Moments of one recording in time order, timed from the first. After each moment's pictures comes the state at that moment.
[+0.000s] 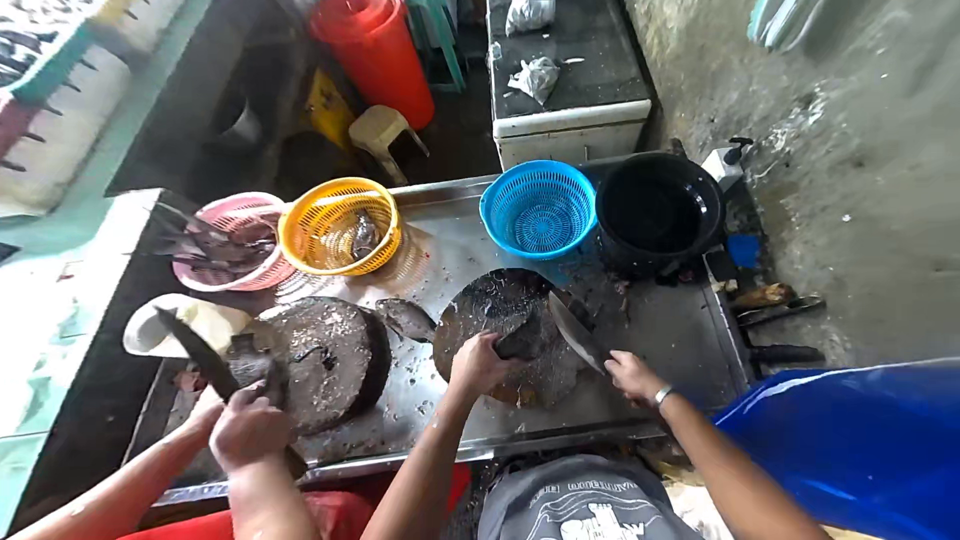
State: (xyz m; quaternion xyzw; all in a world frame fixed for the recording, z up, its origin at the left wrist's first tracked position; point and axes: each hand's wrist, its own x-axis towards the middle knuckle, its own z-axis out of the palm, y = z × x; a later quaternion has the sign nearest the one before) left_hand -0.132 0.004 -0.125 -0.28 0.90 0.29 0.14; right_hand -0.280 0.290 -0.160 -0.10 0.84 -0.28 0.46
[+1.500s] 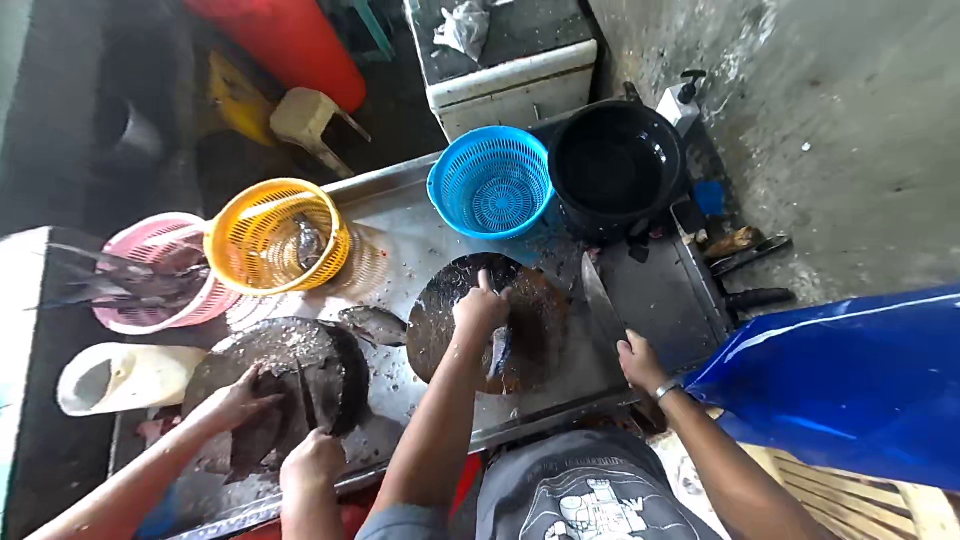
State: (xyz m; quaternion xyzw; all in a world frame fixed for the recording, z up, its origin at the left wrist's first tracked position) left_hand -0.240 0.031 -0.109 -0.33 0.89 0.20 0.24; right_hand -0.252 0.347 -0.180 0.00 0.86 -0.36 0.37
